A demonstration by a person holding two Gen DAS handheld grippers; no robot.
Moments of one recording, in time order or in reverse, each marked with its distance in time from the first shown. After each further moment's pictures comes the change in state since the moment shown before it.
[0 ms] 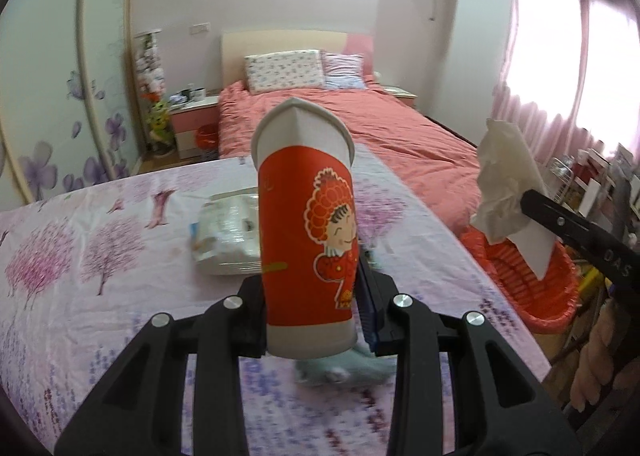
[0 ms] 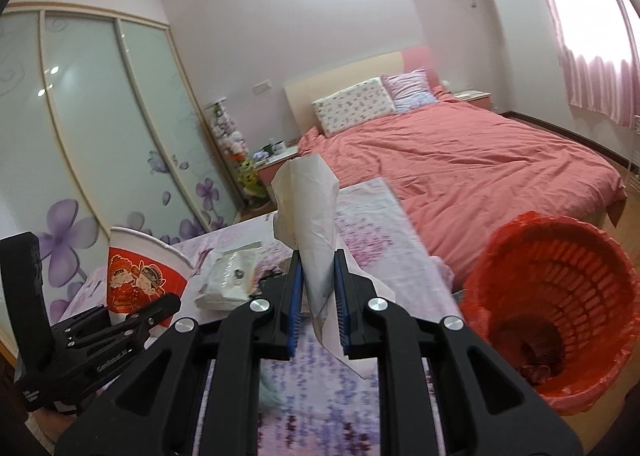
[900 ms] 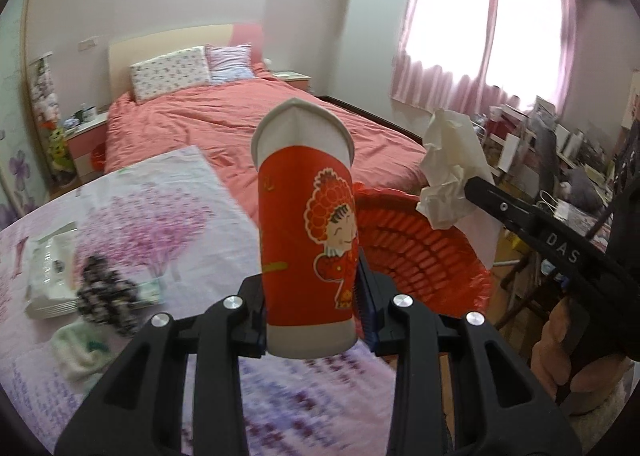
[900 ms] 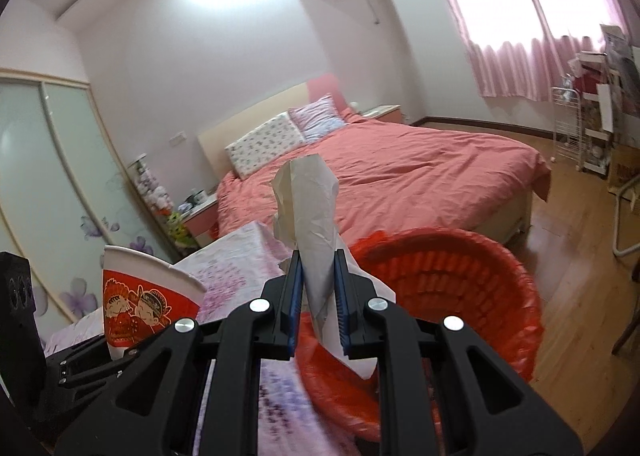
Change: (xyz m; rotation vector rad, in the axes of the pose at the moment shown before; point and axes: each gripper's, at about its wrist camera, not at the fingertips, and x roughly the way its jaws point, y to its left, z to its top) left arm 0.055 -0.185 0.002 0.177 0.049 -0.314; right arm -0.044 -0.125 0.003 0.182 -0.133 -0.246
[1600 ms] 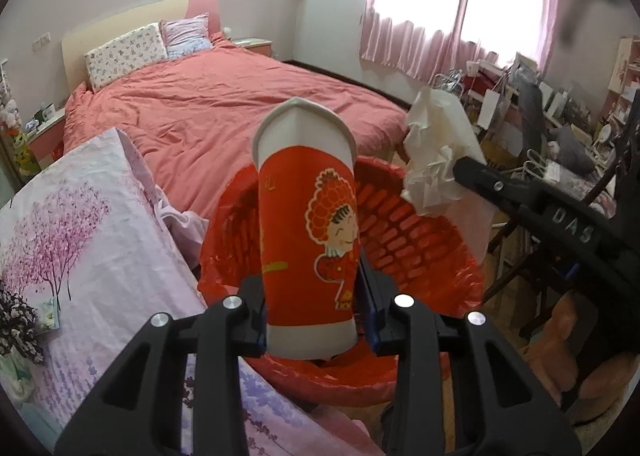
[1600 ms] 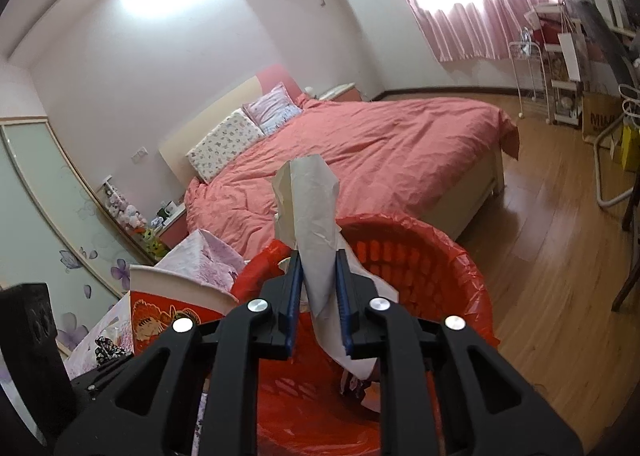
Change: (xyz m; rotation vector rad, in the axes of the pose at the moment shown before) left arm 0.105 -0.062 0.002 0.075 0.143 -0.069; right arm 0.023 -0.074 -0.001 0.161 0.056 -0.083
